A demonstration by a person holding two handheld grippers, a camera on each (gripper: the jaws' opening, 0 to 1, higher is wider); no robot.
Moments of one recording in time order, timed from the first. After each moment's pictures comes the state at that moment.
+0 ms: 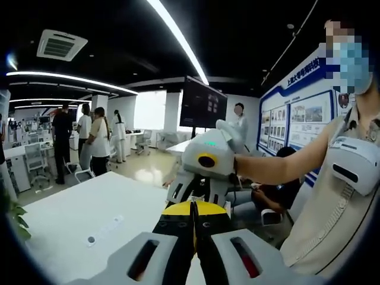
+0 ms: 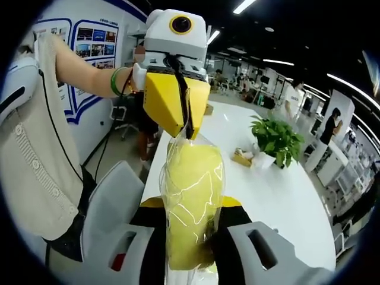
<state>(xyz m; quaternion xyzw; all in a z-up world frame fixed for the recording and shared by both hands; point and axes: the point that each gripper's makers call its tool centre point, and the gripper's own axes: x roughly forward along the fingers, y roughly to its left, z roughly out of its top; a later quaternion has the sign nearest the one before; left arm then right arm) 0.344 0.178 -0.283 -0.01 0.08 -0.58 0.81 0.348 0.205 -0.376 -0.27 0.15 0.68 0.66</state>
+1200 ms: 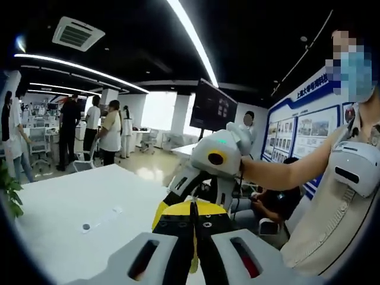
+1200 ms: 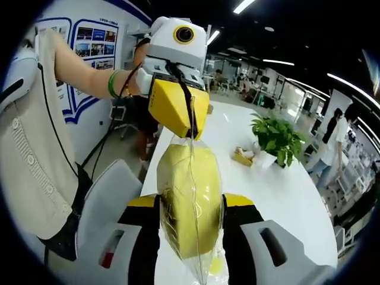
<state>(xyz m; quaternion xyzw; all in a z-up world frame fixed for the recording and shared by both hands) 0.358 0.202 -0.312 -0.07 0.10 -0.55 0.82 0.358 0.212 -0.392 -0.26 0.14 0.68 0.67</state>
